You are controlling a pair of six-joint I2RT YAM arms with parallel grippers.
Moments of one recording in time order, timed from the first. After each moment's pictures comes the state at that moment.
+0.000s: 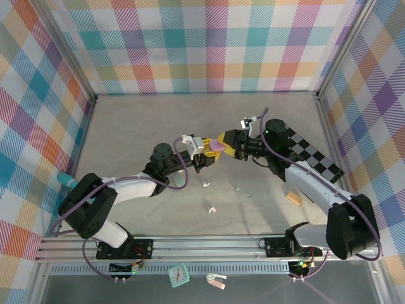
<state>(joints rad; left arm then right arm) -0.66 1.51 0.64 0.96 0.52 0.00 0.41 1.28 0.81 0.23 -0.86 1.22</state>
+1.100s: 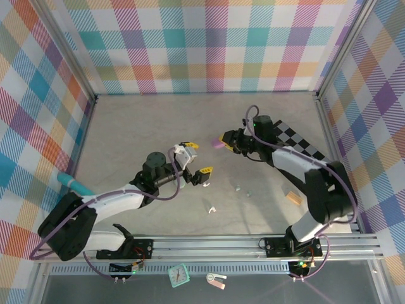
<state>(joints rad) -0.65 1.26 0.49 0.64 0.34 0.08 0.37 1.63 0.94 0.11 -0.63 1.00</state>
